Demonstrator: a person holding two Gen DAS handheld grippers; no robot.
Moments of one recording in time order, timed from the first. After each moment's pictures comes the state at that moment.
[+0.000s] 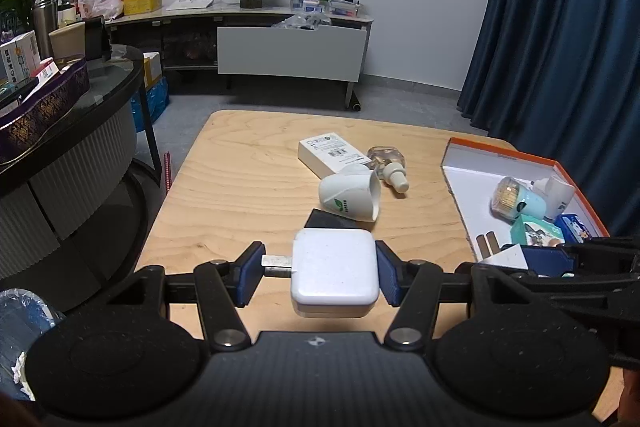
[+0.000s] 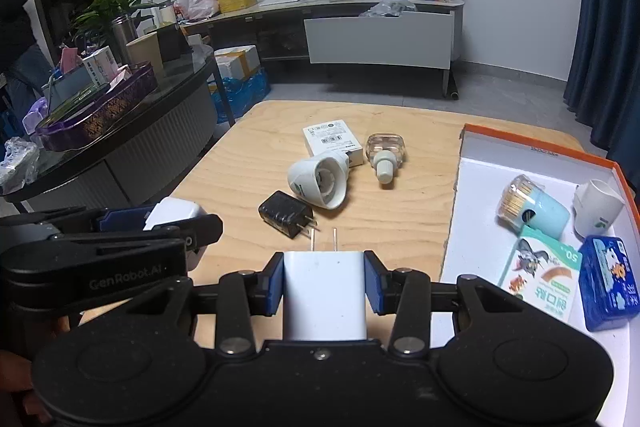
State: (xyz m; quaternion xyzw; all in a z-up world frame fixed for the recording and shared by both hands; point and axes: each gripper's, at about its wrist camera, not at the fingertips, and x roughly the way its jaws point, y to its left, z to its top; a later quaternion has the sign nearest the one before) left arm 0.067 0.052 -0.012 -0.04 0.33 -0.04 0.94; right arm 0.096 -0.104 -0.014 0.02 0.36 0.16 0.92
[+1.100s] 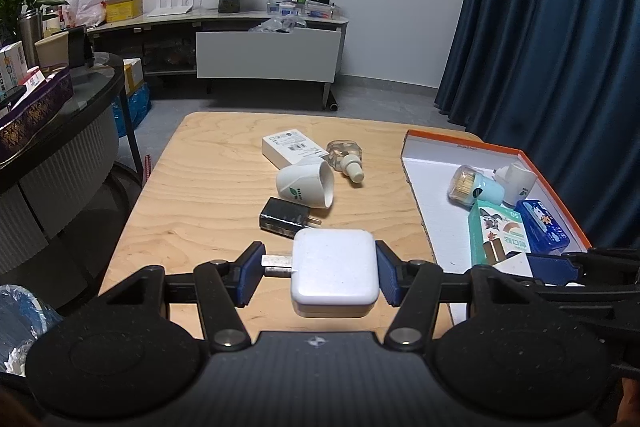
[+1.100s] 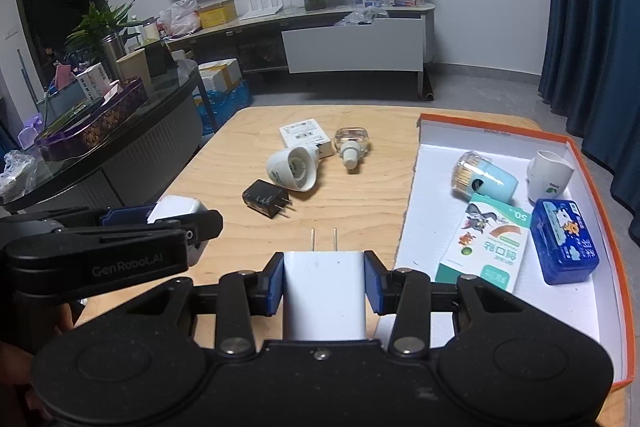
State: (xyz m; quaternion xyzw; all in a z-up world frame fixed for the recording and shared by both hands) left arm 0.043 0.026 -0.008 -0.03 0.33 -0.06 0.94; right arm 0.050 -0.138 -0.007 0.04 0.35 0.13 0.93
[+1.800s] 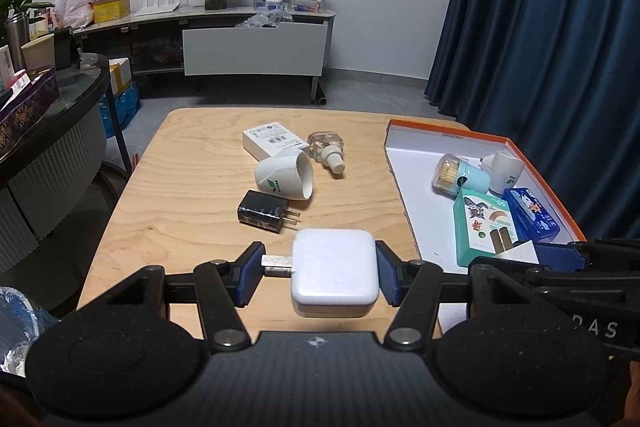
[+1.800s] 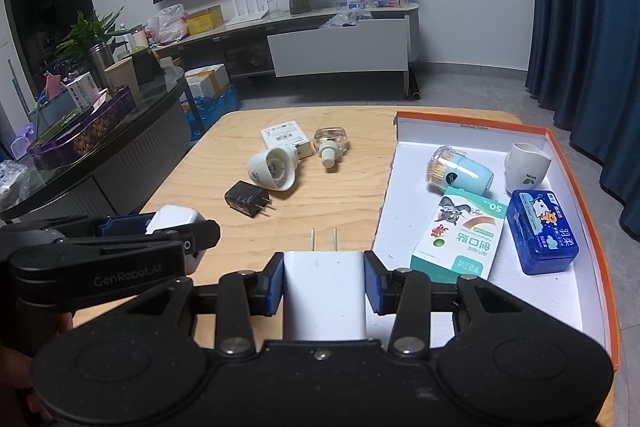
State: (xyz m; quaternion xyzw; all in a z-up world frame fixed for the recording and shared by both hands) left arm 0.042 0.012 -0.010 -0.02 0.33 -0.08 0.94; right arm 0.043 -0.155 -0.006 0.05 0.35 0.12 0.93
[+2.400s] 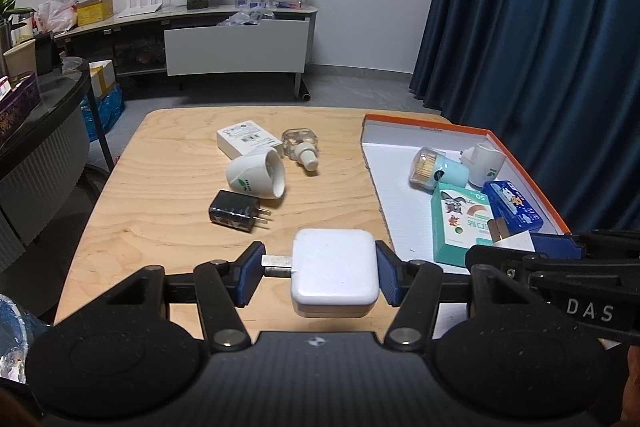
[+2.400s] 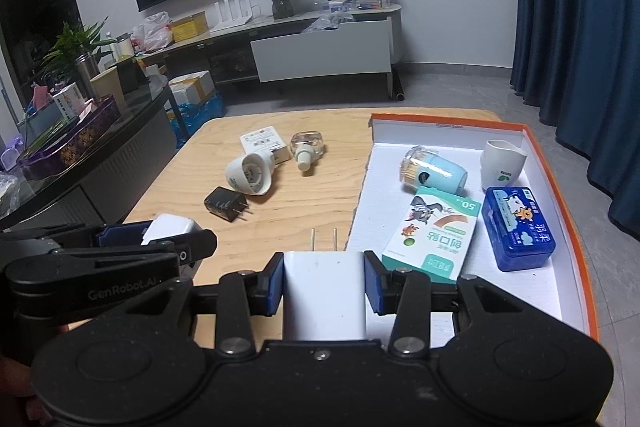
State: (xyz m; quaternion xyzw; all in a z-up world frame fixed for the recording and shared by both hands) left arm 0.042 -0.005 -0.009 -0.02 0.34 -0.10 0.94; right arm 0.040 -0.178 -0.005 0.07 0.35 0.09 0.93
